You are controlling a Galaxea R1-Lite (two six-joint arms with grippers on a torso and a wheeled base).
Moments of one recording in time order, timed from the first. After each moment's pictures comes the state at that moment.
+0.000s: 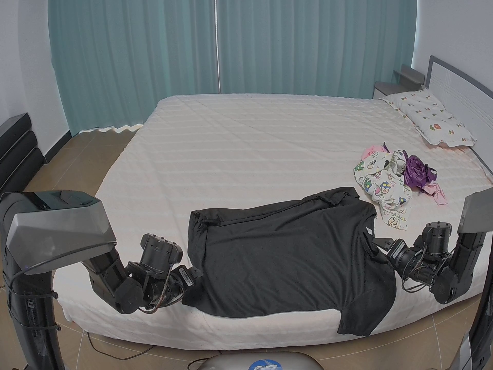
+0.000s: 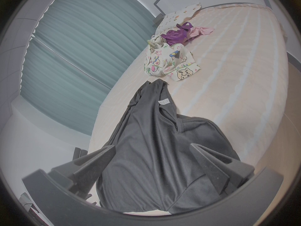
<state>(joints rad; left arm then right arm) -0.42 2.24 -0.65 -0.71 0.14 -0.91 0.03 2.20 -0.31 -1.37 0.13 0.83</state>
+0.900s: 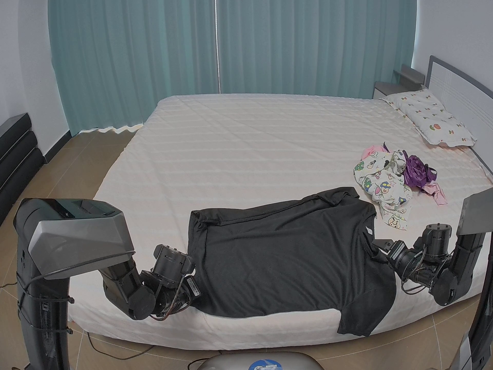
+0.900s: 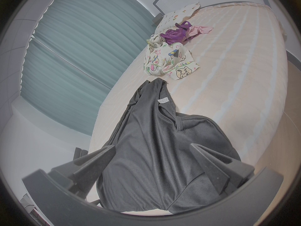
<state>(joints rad) -0.46 2.32 -0.68 -0.70 0.19 -0.89 0.03 2.21 -0.30 -1.40 0.13 0.84</state>
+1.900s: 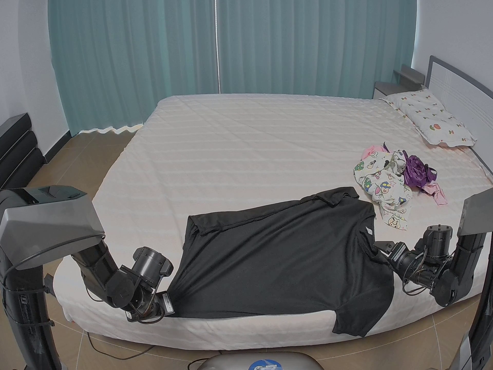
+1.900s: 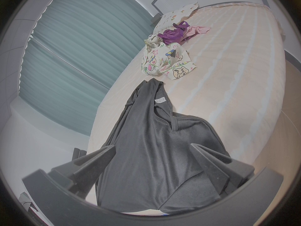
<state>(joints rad) -0.36 2.20 -0.66 -0.29 0.19 -0.73 0.03 2.21 -0.29 -1.39 0.13 0.83</state>
